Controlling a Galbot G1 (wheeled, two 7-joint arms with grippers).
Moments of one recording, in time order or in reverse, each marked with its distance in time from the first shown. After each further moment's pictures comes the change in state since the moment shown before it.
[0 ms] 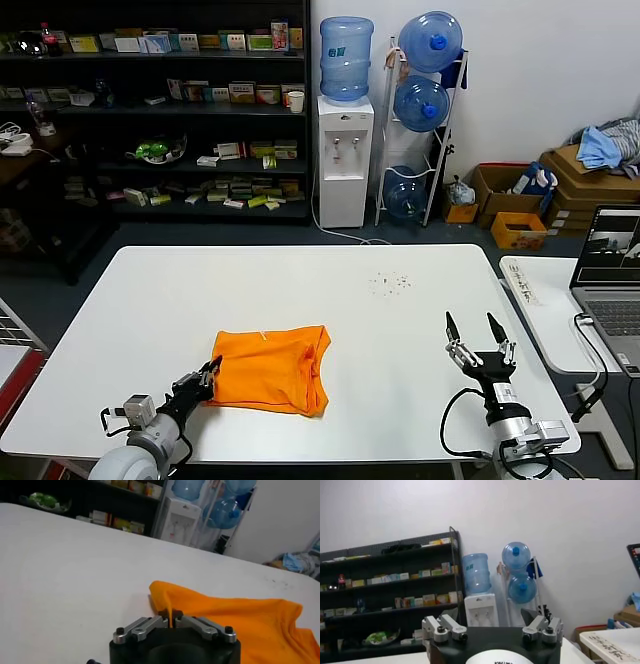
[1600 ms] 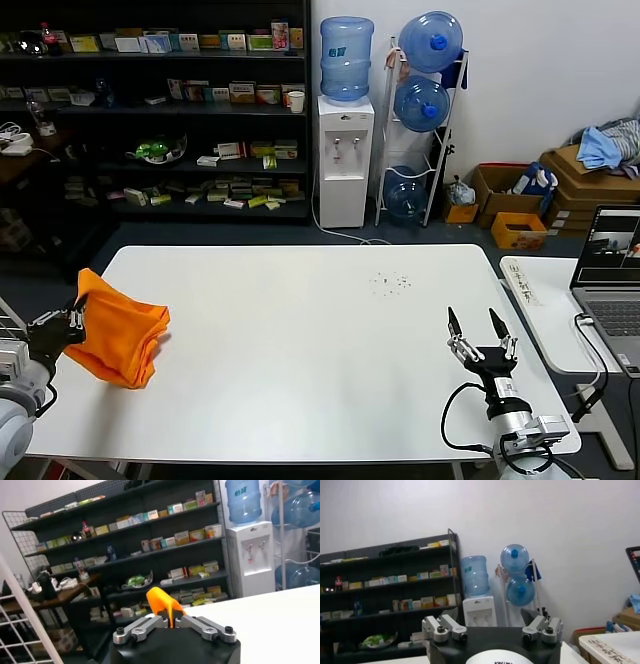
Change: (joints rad) left arm 0.141 0.208 -0.517 -0.185 0.166 0.173 -0.095; right arm 0.022 -0.010 -0.004 -0.012 0.008 0.003 0.011
